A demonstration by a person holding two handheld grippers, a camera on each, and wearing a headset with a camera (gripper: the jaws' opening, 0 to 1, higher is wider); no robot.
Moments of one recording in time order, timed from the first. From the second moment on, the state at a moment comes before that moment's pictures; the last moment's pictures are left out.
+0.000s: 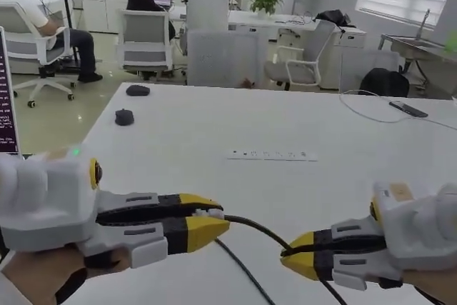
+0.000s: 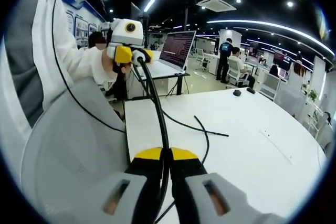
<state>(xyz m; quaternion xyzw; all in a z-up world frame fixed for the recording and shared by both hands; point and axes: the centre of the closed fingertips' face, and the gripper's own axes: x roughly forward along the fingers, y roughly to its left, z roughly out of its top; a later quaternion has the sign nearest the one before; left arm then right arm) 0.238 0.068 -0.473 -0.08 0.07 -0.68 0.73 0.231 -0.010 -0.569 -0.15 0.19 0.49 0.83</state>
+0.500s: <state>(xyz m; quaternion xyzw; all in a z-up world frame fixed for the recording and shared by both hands) 0.241 0.067 -0.473 -0.07 0.06 -0.67 0.74 0.231 -0.009 -0.569 -0.15 0.21 0.49 0.83</state>
